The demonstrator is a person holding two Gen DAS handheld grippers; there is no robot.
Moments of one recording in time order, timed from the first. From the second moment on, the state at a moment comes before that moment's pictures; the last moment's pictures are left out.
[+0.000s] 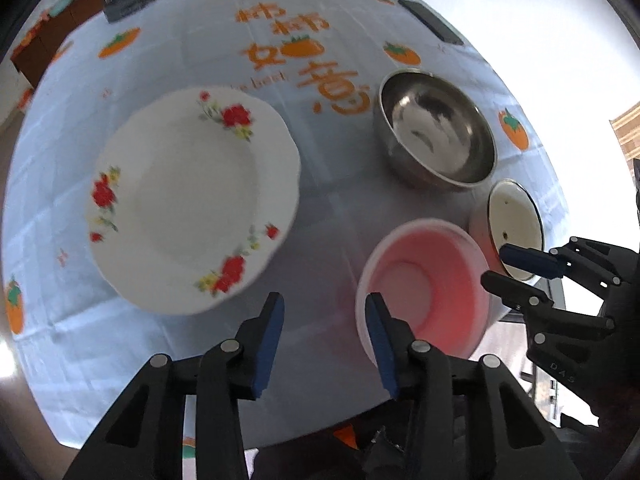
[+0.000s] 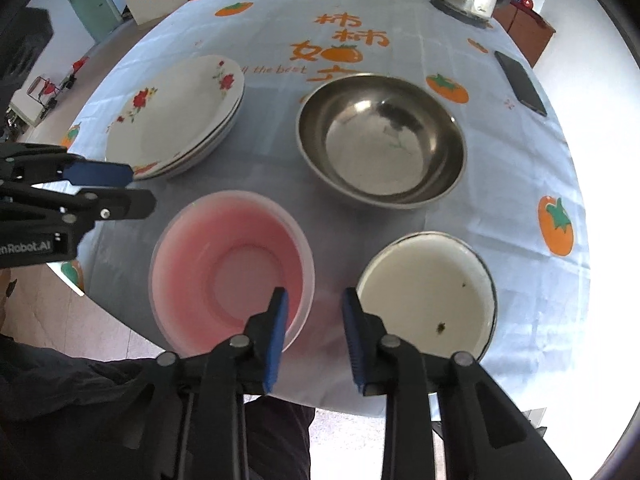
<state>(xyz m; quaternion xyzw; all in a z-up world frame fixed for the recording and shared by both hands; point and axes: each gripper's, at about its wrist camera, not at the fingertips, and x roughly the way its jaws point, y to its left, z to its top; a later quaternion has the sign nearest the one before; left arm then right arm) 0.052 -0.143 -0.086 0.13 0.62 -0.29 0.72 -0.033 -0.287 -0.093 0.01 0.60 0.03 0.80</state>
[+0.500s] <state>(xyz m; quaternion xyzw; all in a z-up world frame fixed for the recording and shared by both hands) 0.042 -0.156 -0.108 0.12 0.66 -0.31 0.67 -0.030 -0.284 -0.106 0.02 0.62 0.06 0.78</state>
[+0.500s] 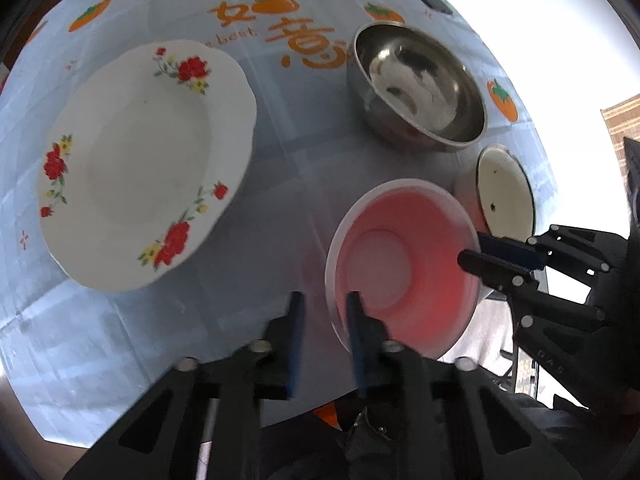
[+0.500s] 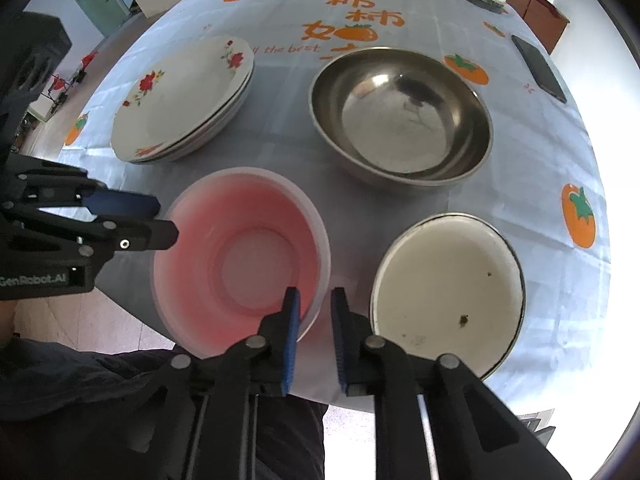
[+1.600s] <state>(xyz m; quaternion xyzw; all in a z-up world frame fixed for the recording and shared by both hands) 0.049 -0.146 -0.069 0.12 0.63 -0.30 0.71 -0.030 -0.285 -0.070 0.04 0.58 0.08 0.81</state>
